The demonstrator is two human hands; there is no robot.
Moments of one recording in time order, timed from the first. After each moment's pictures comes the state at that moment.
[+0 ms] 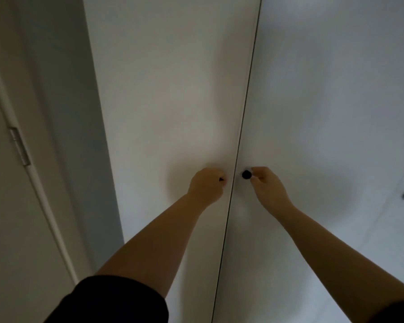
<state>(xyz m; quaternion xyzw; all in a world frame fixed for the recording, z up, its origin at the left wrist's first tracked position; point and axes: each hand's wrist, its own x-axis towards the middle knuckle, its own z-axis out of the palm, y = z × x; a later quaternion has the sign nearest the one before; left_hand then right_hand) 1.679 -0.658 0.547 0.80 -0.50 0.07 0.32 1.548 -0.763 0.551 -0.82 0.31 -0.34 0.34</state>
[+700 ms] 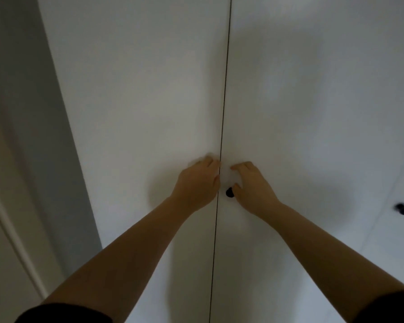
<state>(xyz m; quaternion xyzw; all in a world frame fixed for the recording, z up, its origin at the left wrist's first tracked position) 1.683 -0.688 0.586 0.73 -0.57 0.28 0.25 1.560 -0.795 0.585 -0.92 0.22 -0.30 0.15</state>
